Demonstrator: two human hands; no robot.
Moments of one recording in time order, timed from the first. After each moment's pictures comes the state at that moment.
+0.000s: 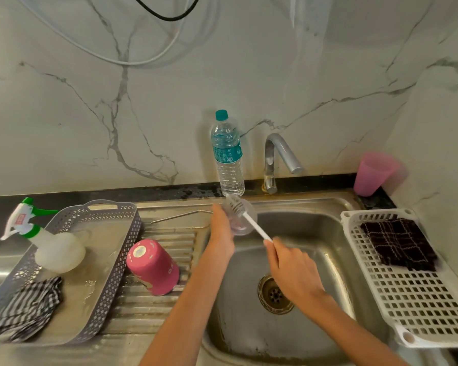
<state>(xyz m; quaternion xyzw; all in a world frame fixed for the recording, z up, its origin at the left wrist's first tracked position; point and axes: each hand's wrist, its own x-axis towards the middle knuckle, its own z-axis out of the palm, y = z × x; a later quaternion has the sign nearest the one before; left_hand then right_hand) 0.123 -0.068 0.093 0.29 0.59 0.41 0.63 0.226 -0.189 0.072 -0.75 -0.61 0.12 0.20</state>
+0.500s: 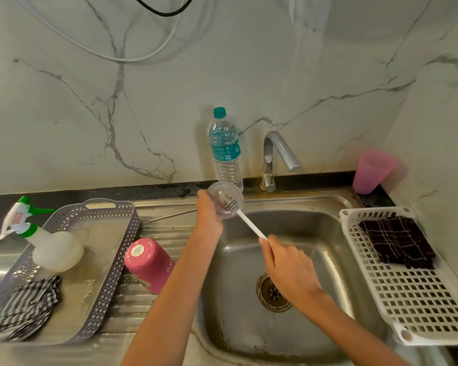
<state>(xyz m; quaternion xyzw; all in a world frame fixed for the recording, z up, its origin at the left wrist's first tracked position) 0.111 -0.036 0.105 0.24 0.57 0.45 0.64 0.225 -0.186 0.076 -0.75 -0.62 0.12 0.19</state>
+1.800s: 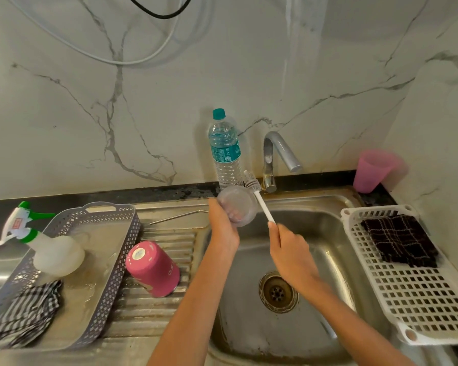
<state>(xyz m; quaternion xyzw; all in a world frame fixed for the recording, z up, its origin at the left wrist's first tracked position) 0.132 -0.063 0.100 0.19 0.52 0.52 0.65 0.228 -0.165 0.083 -0.76 -0.52 0.22 0.33</state>
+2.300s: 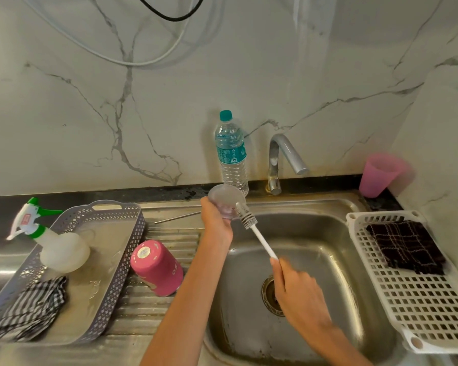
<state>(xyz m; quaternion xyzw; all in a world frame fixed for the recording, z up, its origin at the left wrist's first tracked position) 0.114 -0.050 0.111 0.16 0.50 0.53 0.67 0.211 -0.218 0.064 -0.77 -0.57 0.17 0.23</state>
